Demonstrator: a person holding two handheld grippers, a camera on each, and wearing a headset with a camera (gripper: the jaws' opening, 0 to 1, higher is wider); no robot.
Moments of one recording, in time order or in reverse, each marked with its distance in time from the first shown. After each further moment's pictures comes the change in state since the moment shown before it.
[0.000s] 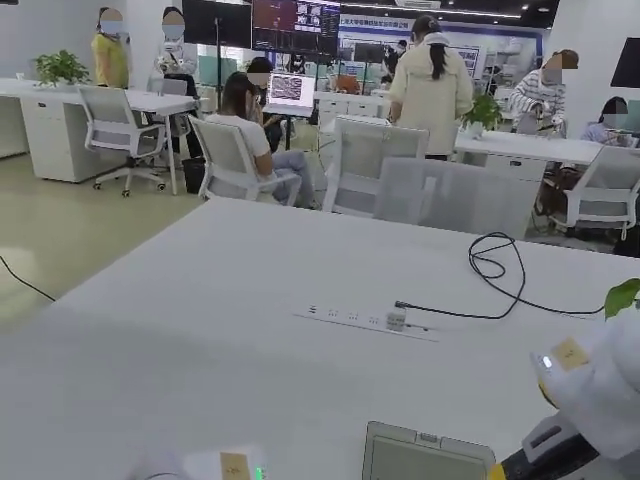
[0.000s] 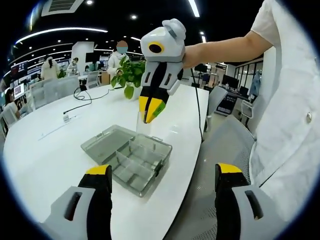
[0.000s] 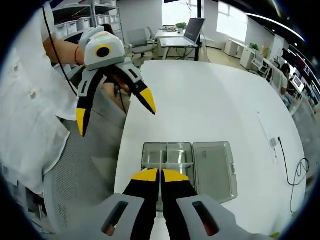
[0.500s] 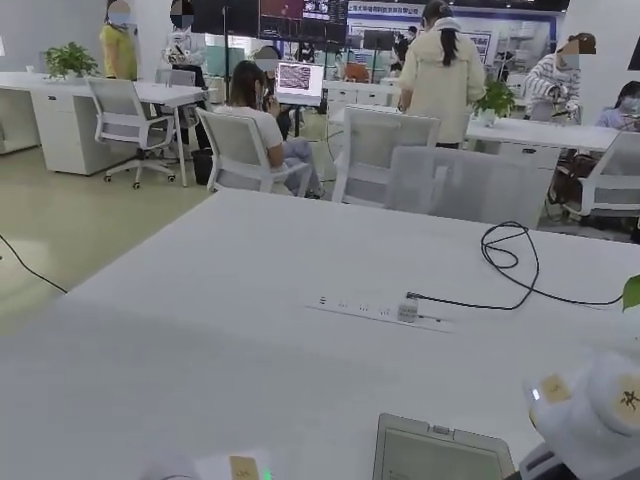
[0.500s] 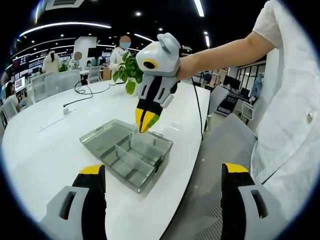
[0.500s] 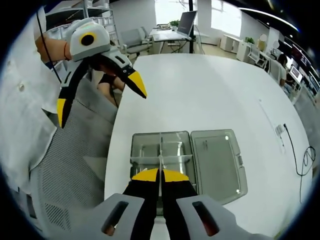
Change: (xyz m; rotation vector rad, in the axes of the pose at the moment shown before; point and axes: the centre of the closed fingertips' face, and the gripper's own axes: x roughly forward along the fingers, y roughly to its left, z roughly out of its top) left arm 0.002 0.001 -0.010 -0.028 0.019 -0.002; right arm 0.030 -0.012 -0.028 0.057 0.007 0.001
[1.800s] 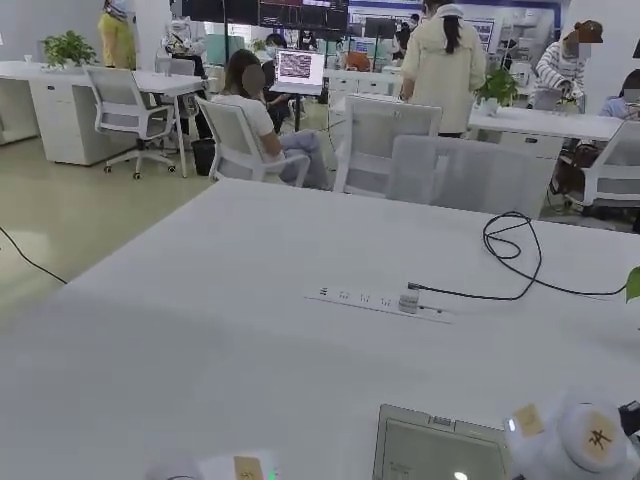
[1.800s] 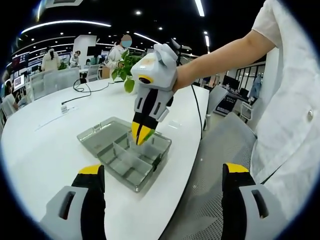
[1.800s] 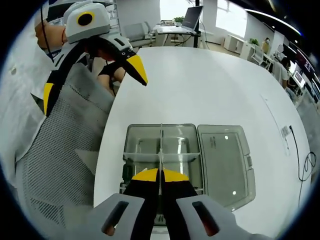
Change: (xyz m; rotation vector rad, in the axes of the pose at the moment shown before) left arm 0.005 -0.001 -0.005 -0.011 0.005 -0.013; right arm 0.036 0.000 -0.013 -0.051 0.034 -0.007
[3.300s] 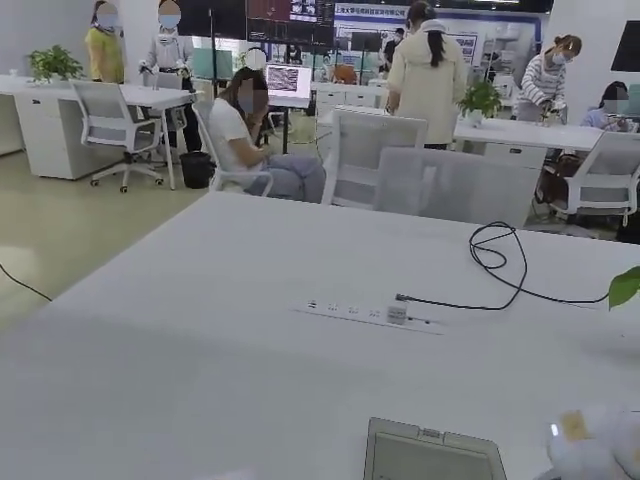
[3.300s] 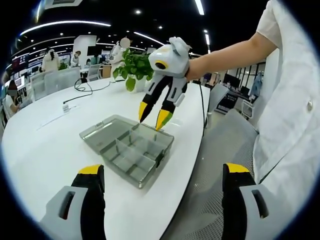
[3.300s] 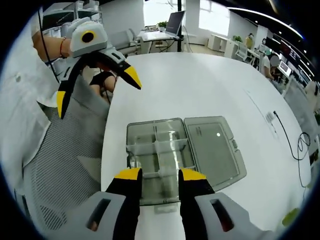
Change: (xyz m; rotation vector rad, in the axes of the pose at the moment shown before) left arm -0.004 0.004 -0.007 0.011 0.010 0.010; right arm -0.053 0.003 -0.016 0.111 -0.064 -0.092
